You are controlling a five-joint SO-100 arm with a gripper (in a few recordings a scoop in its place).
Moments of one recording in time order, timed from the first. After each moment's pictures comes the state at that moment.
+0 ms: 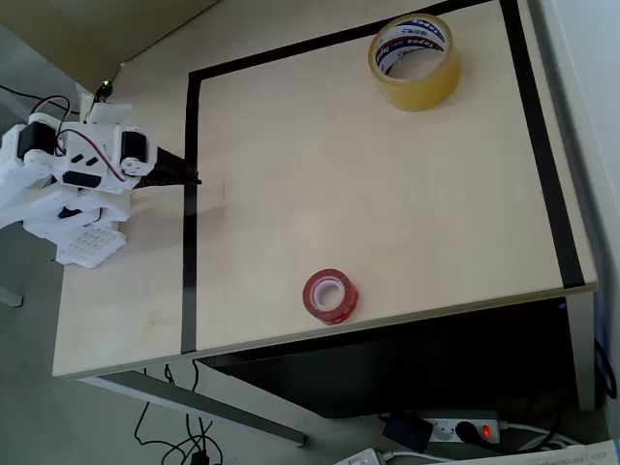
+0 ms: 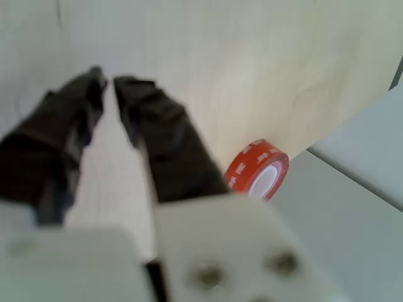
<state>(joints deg) -4.8 191.0 172.8 69.1 1.3</state>
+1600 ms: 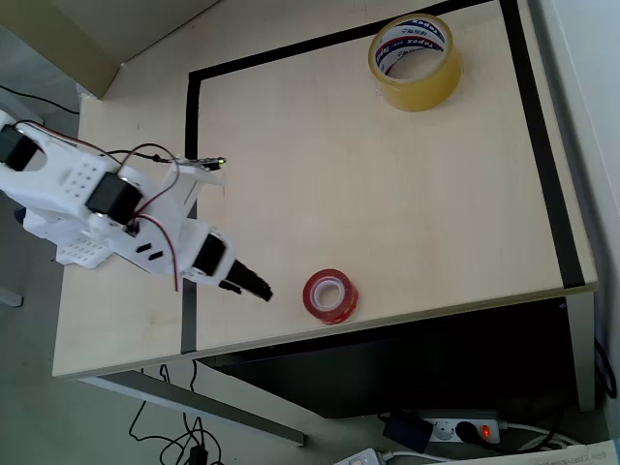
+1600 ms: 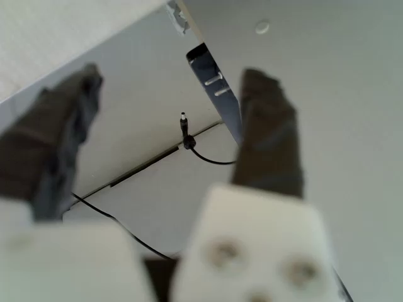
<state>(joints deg) 33.9 79.8 81.4 72.9 -8.5</state>
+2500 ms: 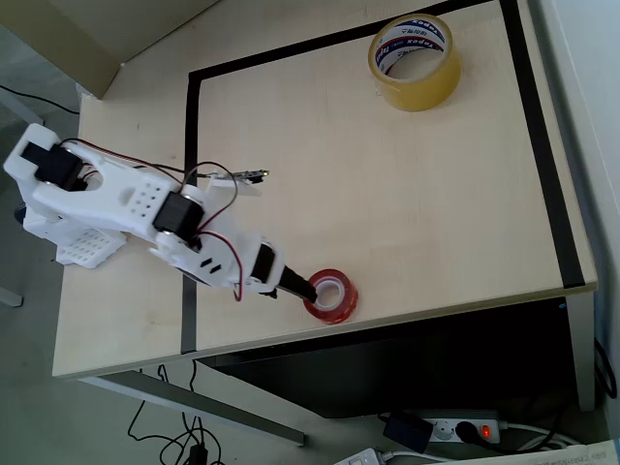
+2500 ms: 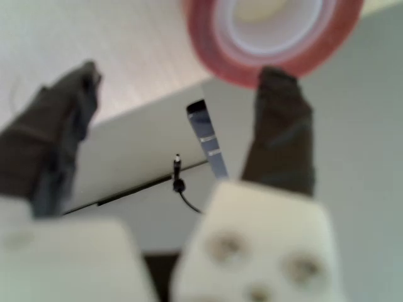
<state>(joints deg) 29.6 57.7 64.1 74.8 -11.8</state>
